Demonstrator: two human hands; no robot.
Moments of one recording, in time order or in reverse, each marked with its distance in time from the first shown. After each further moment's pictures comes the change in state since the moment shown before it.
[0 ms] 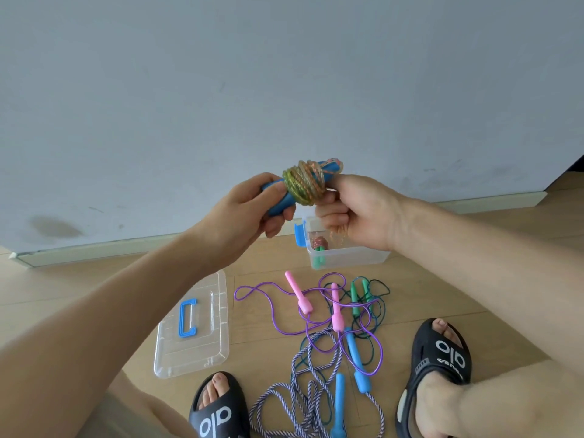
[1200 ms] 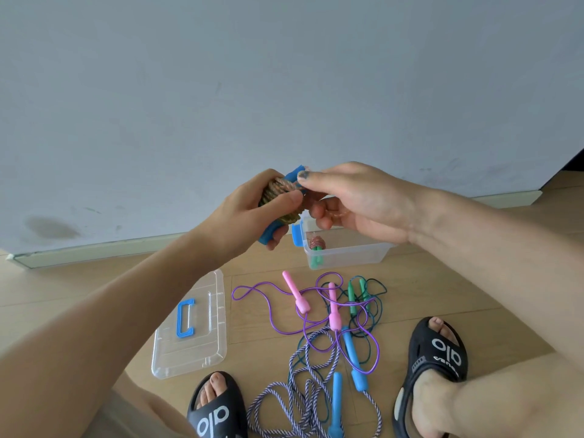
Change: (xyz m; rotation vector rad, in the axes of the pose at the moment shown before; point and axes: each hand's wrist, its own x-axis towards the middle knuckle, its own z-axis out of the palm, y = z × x) left_hand -0.003 0.004 0.003 0.258 -0.039 0.021; right_hand -0.034 -0.016 0.005 -0.453 -0.124 -0.166
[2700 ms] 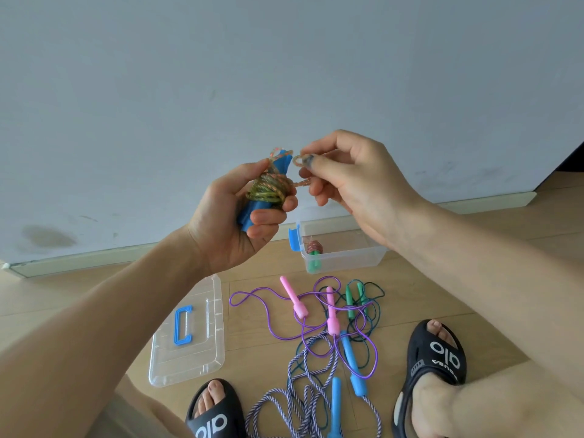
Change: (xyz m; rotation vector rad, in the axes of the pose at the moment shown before) left_hand 0.005 0.022 0.001 -0.928 -0.152 -0.320; right_hand -0.008 -0.013 0.007 0.034 0.422 -0.310
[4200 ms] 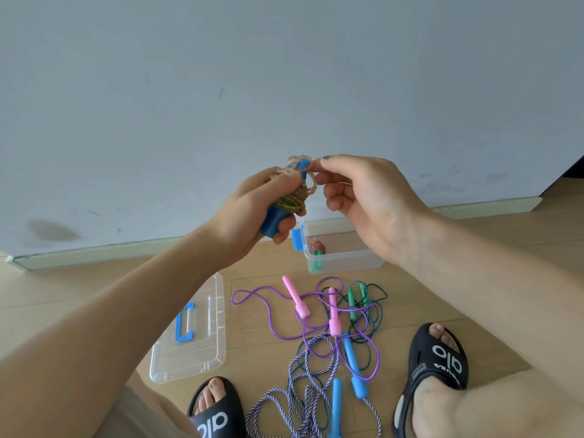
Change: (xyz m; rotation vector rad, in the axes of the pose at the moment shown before) left_hand 0.011 -0.007 -0.007 0.586 0.177 0.287; right_hand 0.000 0.006 0.008 0.189 0.116 0.241
